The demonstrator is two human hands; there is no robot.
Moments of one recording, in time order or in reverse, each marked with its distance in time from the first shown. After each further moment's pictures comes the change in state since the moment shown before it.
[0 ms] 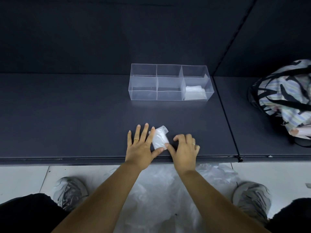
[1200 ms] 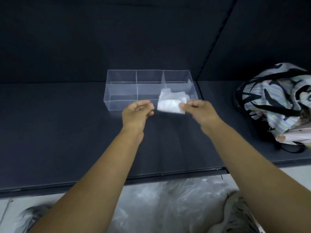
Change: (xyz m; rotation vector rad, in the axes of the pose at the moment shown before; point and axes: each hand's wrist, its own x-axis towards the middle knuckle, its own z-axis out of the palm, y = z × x) left_hand 0.101 0.066 -0.118 -1.664 0.221 -0.428; right_hand 0.151 0.012 -0.118 0.819 -0.225 0.236
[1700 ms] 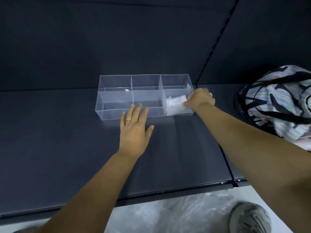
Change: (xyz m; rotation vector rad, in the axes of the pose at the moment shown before) left_hand 0.040 -0.050 -0.015 1.334 -0.114 0.686; right_hand 0.128 0.004 0.002 -1.116 0.255 0.112
